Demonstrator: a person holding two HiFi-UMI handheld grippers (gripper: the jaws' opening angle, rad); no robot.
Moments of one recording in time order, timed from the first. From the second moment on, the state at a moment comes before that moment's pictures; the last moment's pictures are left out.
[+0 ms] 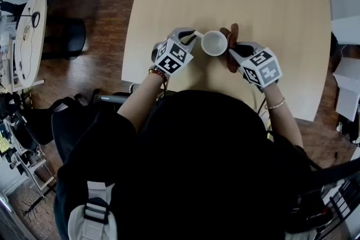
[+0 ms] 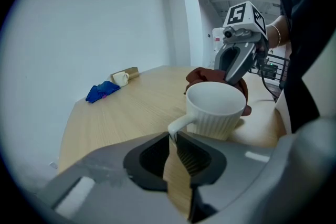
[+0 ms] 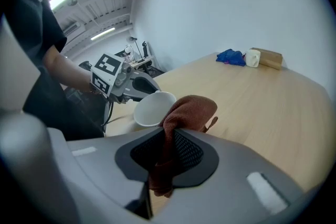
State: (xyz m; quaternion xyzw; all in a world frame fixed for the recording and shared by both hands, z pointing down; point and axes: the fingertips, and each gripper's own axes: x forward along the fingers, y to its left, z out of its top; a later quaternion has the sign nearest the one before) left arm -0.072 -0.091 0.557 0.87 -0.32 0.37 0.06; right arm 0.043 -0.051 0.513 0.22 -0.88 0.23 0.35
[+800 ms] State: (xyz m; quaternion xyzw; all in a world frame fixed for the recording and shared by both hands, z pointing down) left arm -0.086 -0.051 0.557 0.87 -0.34 0.35 0.10; right arm 0.037 -0.054 0.552 0.27 -0.85 0.24 0.38
